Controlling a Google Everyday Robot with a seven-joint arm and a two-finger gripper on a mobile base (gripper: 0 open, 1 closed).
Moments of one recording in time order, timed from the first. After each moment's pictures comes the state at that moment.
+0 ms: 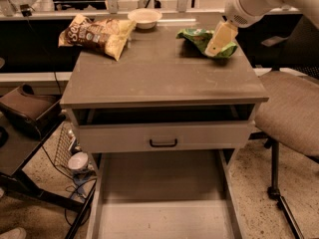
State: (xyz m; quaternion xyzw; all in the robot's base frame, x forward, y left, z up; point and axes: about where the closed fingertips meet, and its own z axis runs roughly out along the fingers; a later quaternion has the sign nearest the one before) arm 0.721 -0.189 0.970 -0.52 0.74 -0.15 0.39
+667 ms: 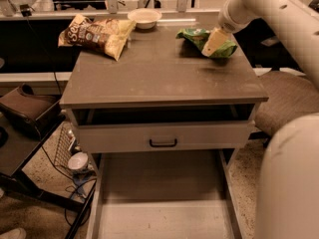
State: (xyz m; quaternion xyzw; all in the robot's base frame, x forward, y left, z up) arm 0.817 -0.210 0.909 -0.50 0.77 -0.14 0.38
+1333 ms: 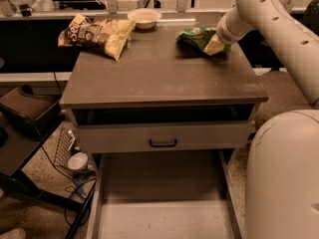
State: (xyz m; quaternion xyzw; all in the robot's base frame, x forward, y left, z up) arm 0.831 -0.215 0.855 -0.48 0.80 -0.09 0.36
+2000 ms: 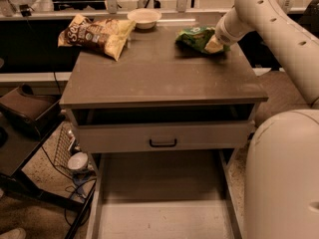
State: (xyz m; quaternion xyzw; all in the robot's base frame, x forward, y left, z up) arm 0.833 -0.210 0.848 -0.48 0.80 -0.09 0.36
